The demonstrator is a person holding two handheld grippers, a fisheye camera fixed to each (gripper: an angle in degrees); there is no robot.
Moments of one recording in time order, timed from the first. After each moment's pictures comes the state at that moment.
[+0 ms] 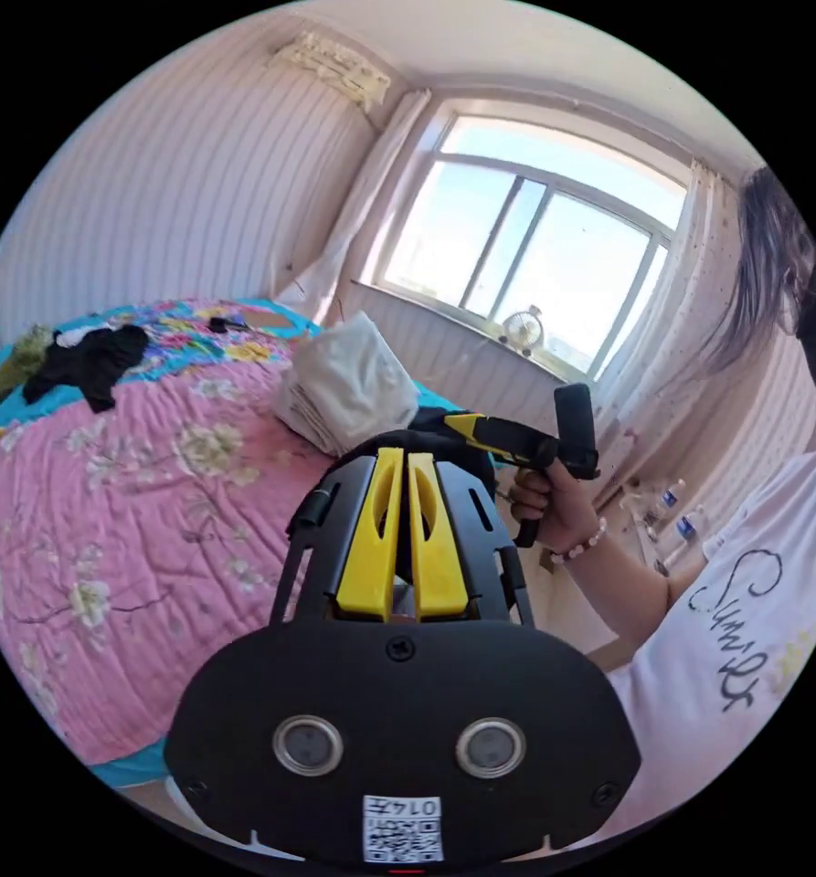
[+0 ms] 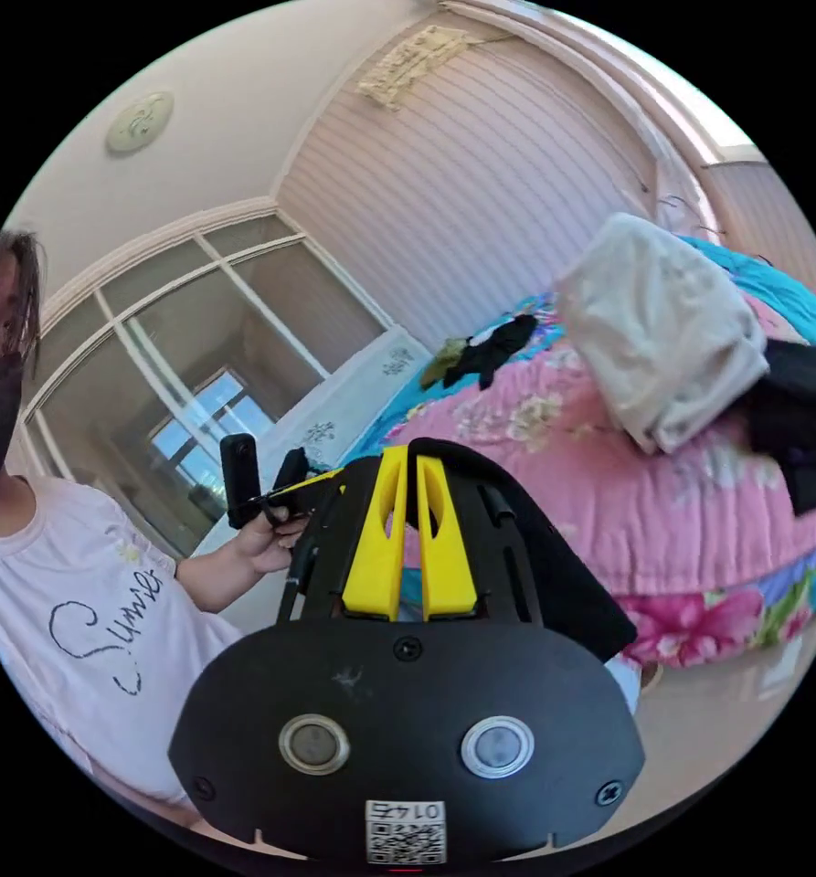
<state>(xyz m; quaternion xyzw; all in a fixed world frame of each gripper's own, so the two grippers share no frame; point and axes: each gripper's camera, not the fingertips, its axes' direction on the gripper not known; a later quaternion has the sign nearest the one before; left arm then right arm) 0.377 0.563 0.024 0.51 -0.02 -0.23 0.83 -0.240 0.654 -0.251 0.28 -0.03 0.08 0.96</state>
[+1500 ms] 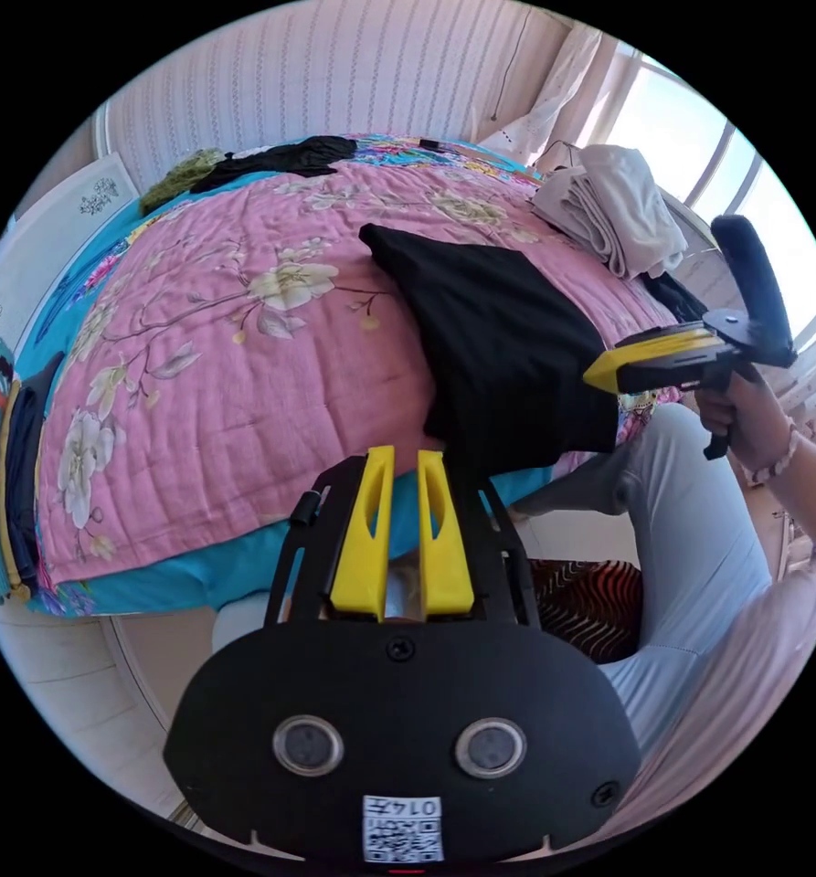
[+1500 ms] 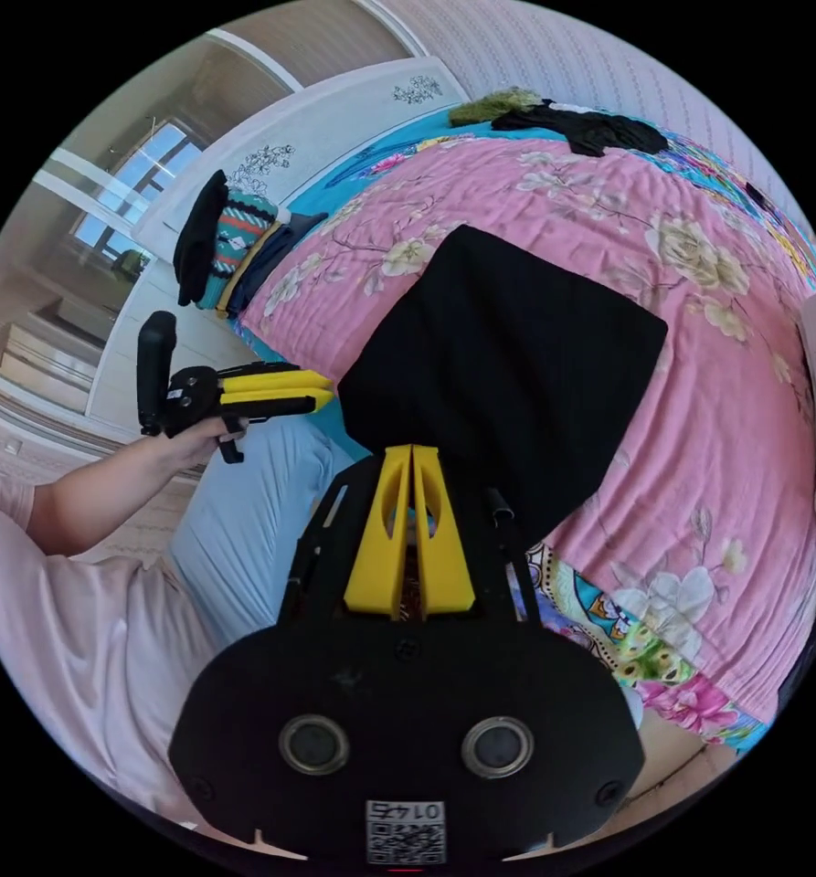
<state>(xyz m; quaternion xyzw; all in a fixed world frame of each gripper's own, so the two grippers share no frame) 0.301 0.909 0.058 0.23 -0.09 -0.47 0.85 -0.390 0.425 0.348 -0.14 0.05 -0.01 0.99</state>
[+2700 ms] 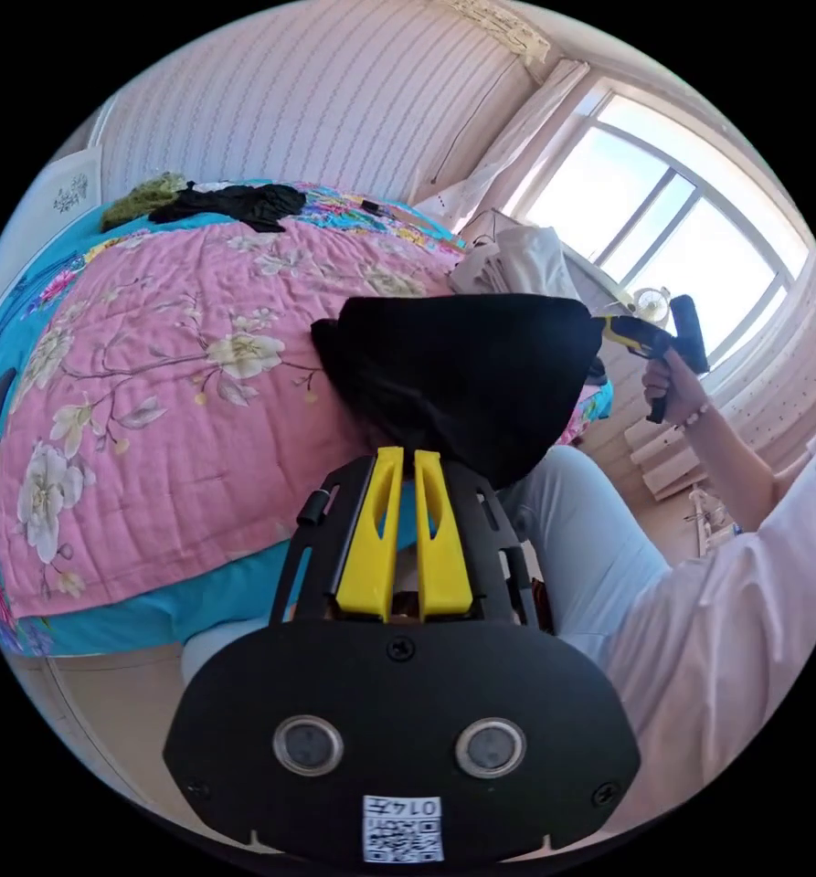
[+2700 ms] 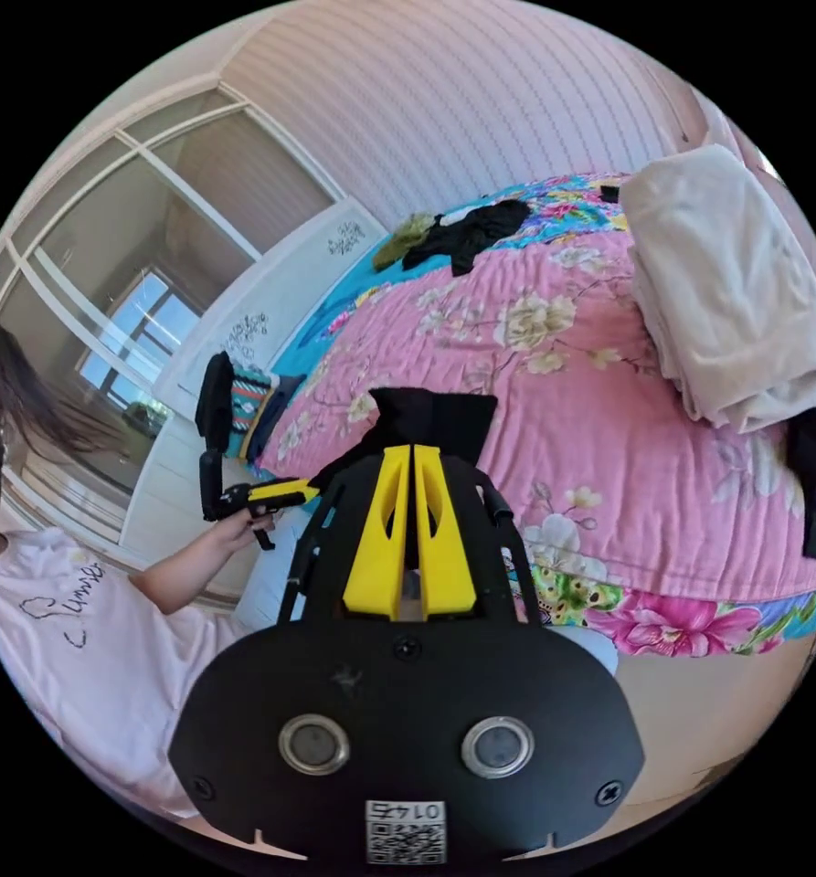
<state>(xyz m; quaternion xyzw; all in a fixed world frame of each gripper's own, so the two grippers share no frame) 0.368 1.028 -0.139 0.38 0.00 -0.40 0.83 -0.362 0.433 0.077 0.08 0.06 0.11 0.99</state>
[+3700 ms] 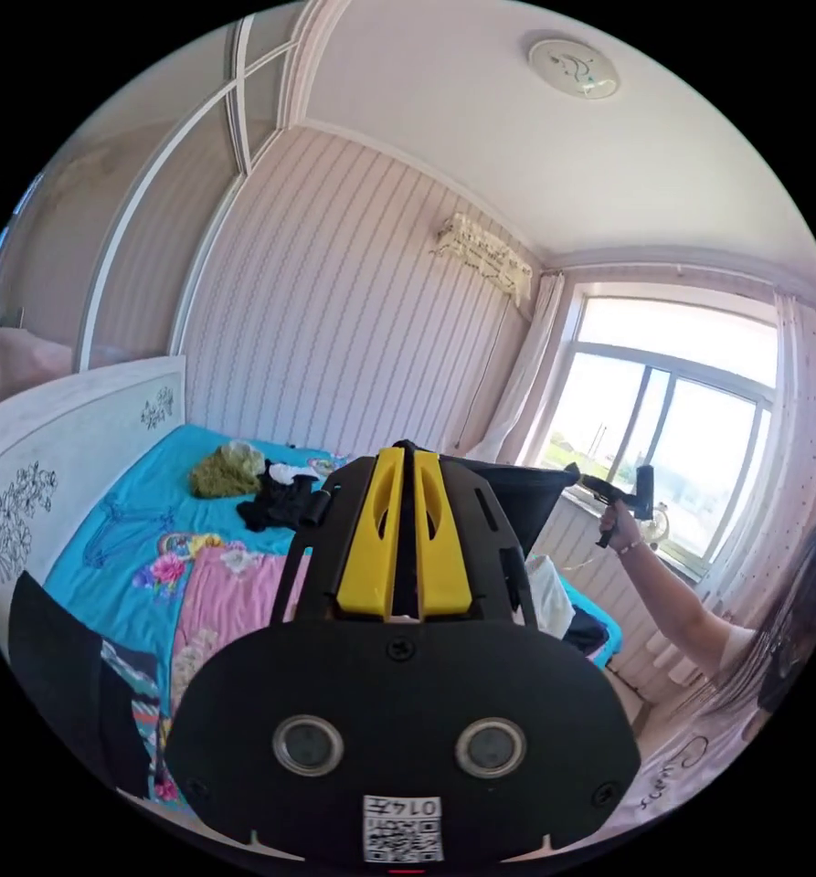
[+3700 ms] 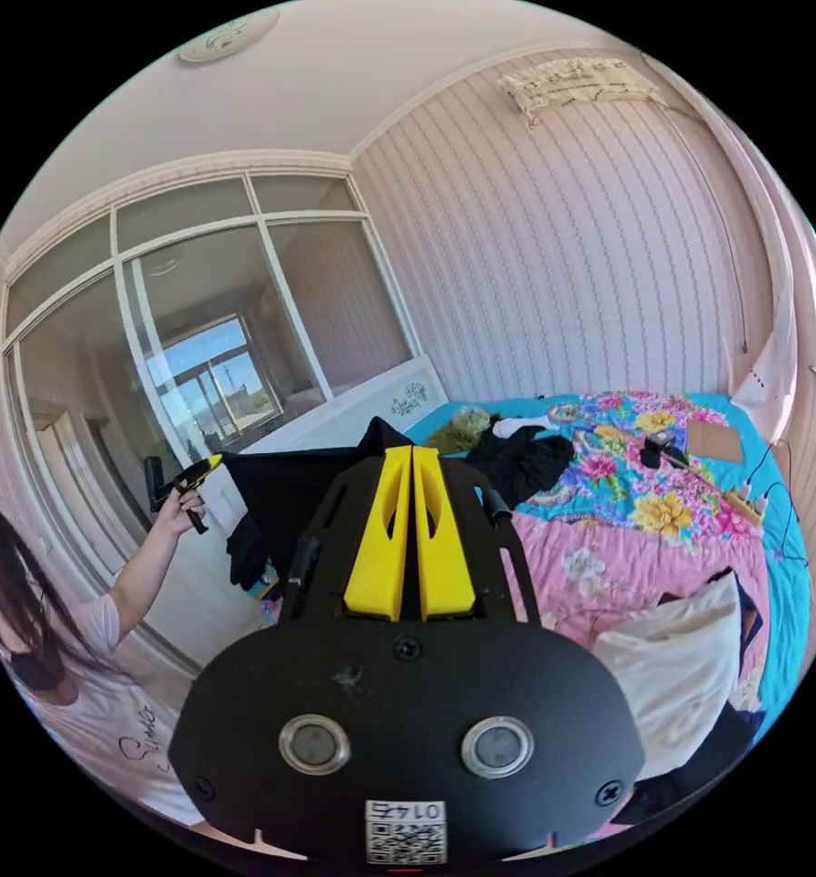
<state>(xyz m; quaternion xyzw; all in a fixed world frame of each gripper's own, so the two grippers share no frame) 0.311 1.193 -0.616 0.63 -0.21 -0.40 0.64 -0.407 0.206 -0.237 0.27 0.06 -0.06 0.96</state>
